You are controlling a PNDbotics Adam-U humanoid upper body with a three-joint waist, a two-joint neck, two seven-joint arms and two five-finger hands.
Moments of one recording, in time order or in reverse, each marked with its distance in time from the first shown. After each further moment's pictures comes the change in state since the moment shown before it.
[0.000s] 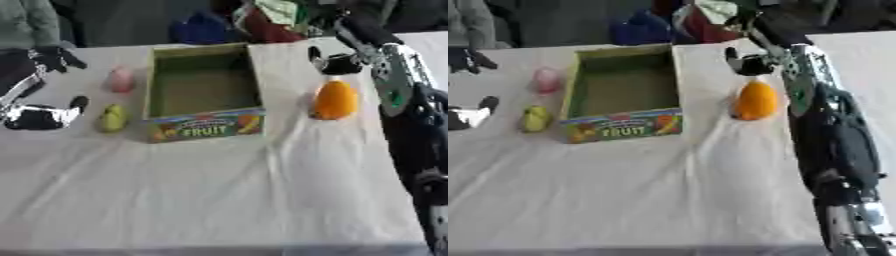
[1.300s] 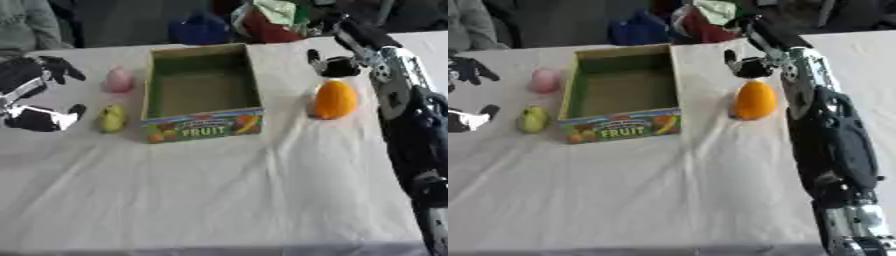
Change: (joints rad) left arm -0.118 0.019 -0.051 0.210 -0.013 -0.006 -0.197; right arm 0.008 0.005 -0.003 -0.001 0.000 0.003 0.003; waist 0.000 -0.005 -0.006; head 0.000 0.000
